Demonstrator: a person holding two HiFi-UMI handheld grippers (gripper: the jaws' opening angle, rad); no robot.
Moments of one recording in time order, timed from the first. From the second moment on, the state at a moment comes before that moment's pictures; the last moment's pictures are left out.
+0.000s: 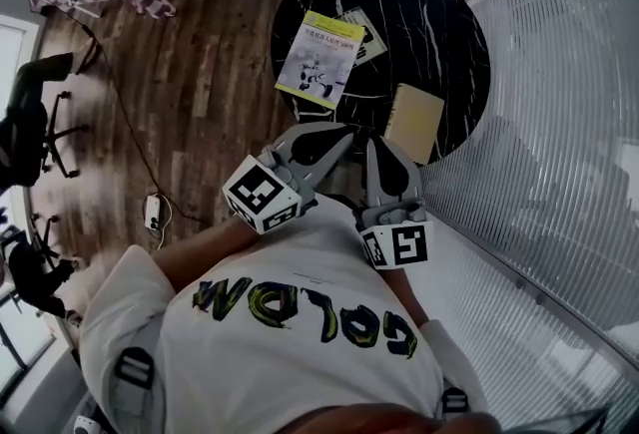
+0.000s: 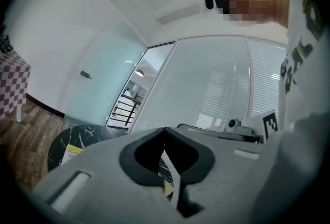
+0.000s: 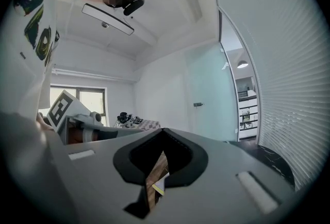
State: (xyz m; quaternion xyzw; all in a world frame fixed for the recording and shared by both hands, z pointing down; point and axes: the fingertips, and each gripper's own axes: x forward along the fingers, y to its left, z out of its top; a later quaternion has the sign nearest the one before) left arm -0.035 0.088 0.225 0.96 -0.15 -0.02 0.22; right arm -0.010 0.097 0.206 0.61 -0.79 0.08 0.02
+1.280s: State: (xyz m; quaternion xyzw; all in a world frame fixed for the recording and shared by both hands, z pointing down) left arm -0.022 0.072 0.255 0.95 -0.20 0.02 0.24; right arm 0.011 0.086 0.243 0.57 -0.81 0.14 0.03
